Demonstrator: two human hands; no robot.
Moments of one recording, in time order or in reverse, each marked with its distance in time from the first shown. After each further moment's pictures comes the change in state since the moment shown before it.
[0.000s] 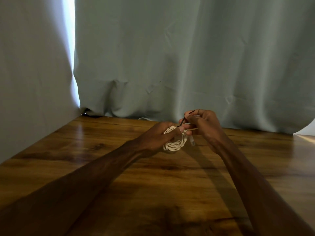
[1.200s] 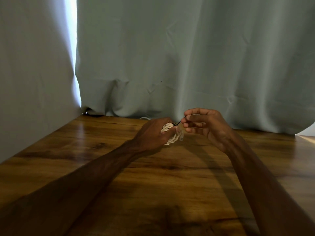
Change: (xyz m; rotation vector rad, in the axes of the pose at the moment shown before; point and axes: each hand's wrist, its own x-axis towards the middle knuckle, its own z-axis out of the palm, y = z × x) left_hand 0.002 -0.010 -0.015 0.515 0.240 0.246; right_hand 0.002 -0.004 -0.018 0.219 -0.226 0.075
